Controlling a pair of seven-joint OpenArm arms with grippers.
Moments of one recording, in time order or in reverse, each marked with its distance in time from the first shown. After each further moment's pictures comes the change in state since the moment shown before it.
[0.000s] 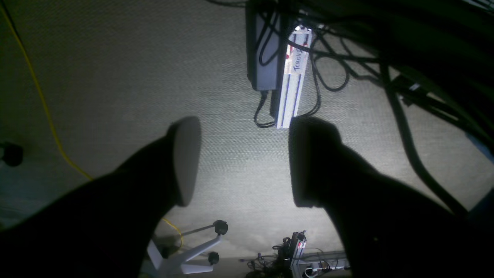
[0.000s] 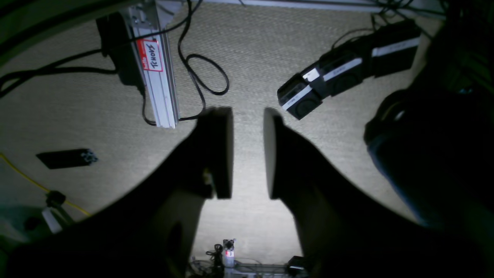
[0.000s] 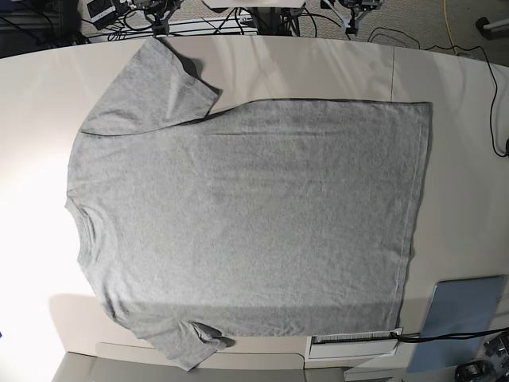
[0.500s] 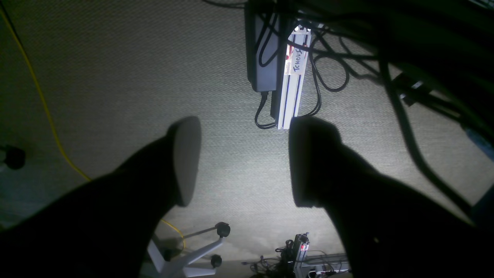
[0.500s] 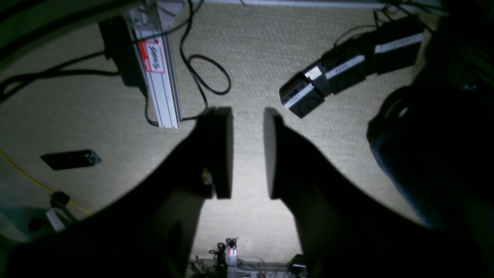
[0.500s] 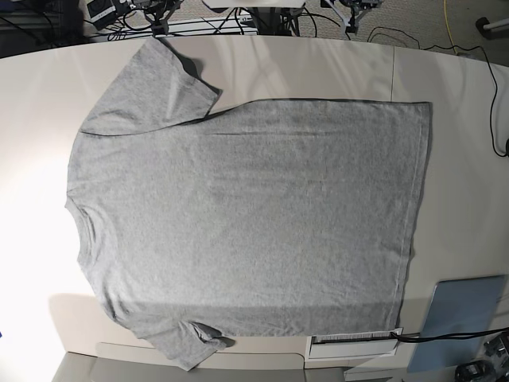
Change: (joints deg) left arm 2.8 0.0 0.0 3.1 0.4 0.0 -0.2; right arm -0.7 0.0 0.0 0.3 0.7 0.0 -0.7
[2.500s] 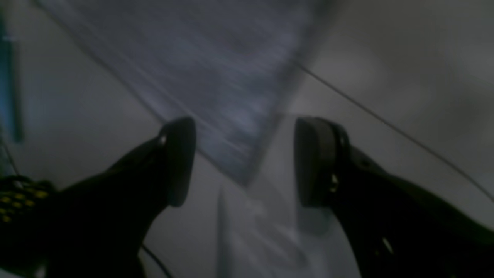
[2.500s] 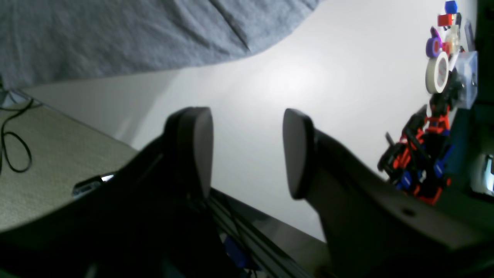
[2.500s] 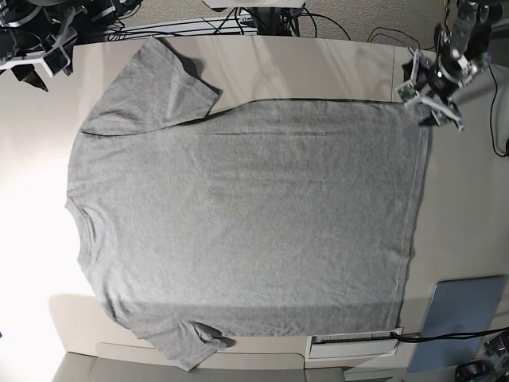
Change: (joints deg) left arm 18.8 -32.4 1.0 80.1 22.9 -17.7 4.1; right arm -56.6 19.8 26.7 116.2 14.1 13.5 -20.9
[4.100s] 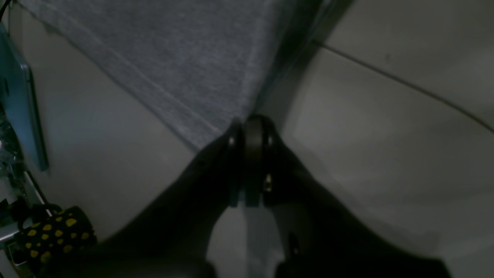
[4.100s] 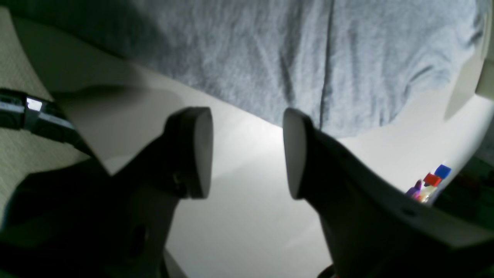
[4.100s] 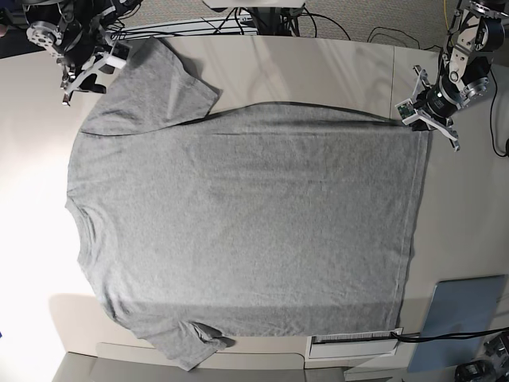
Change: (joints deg) left arm -8.3 -1.2 5.8 -8.0 4.7 -3.2 -2.8; right arm 21.2 8.7 -28.5 -18.8 -39.5 10.3 15.5
